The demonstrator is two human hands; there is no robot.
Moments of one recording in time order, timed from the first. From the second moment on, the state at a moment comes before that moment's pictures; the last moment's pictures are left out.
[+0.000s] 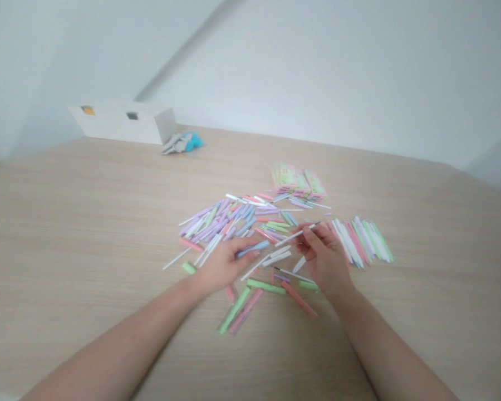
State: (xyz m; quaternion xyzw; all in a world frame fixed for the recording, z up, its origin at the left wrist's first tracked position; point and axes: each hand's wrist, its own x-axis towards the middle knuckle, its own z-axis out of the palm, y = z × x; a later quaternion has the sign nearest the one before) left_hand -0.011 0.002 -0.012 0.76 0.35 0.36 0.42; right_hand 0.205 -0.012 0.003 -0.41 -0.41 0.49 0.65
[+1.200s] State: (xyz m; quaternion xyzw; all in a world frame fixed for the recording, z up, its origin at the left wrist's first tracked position) left_hand -0.008 -0.006 -0.006 0.78 0.34 0.28 0.44; right_hand 0.181 -0.028 -0.007 -0.44 -0.42 0.61 0.51
